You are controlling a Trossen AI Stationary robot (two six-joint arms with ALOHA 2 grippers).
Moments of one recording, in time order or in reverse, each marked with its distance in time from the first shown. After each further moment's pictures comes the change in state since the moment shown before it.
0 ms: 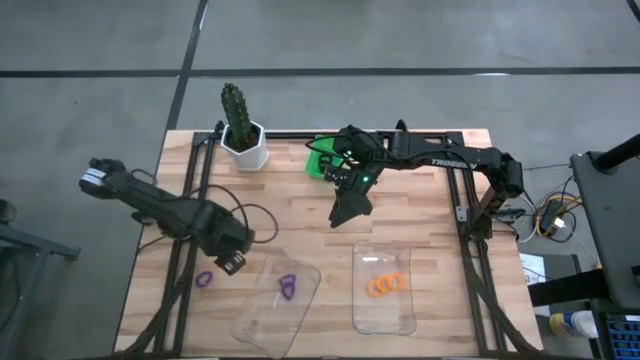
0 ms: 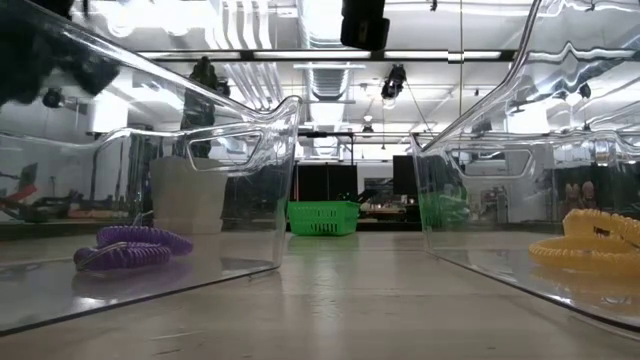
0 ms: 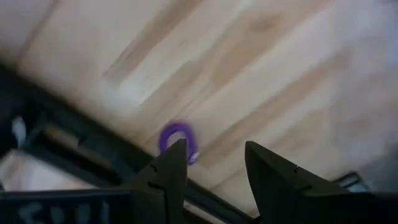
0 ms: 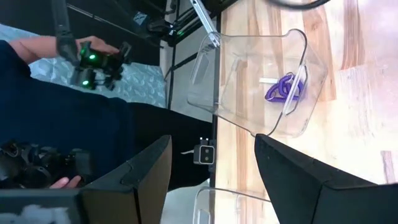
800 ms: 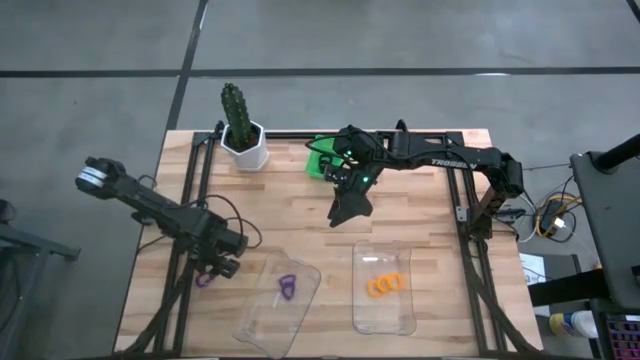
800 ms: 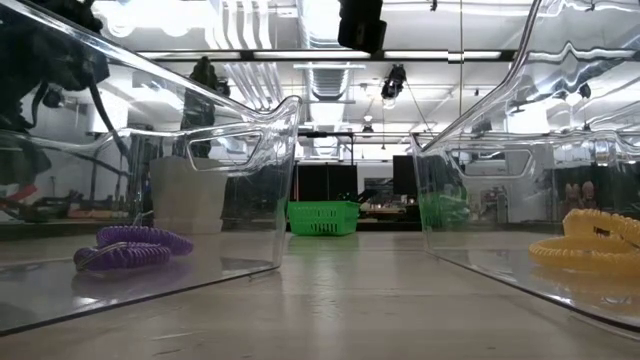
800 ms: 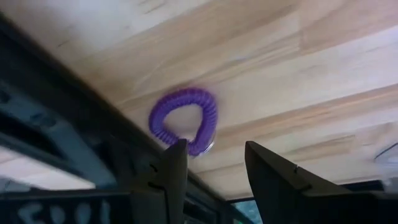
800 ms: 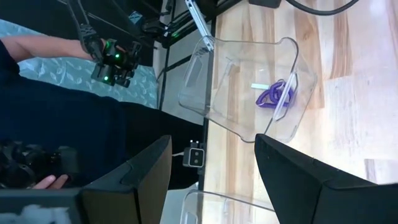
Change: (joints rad) left arm -0.019 -0.064 -0.413 0.359 0.310 -0.367; right arm 0.000 0.000 0.000 0.001 0.029 -0.051
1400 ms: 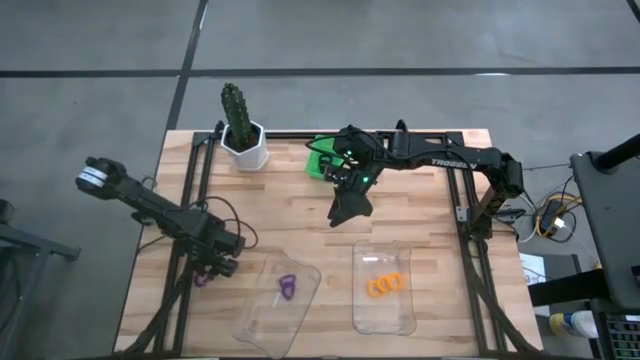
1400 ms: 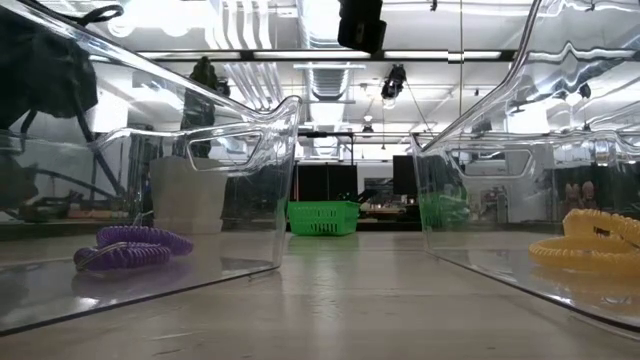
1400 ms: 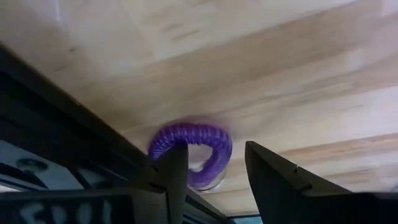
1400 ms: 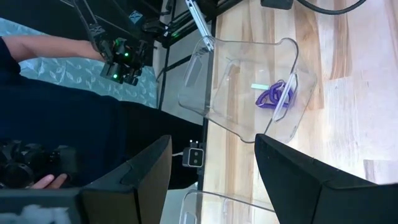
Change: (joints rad) left arm -0.003 0.001 -0.126 0.153 0.011 -0.072; right arm 0.000 0.000 0.000 0.000 0.000 -0.007
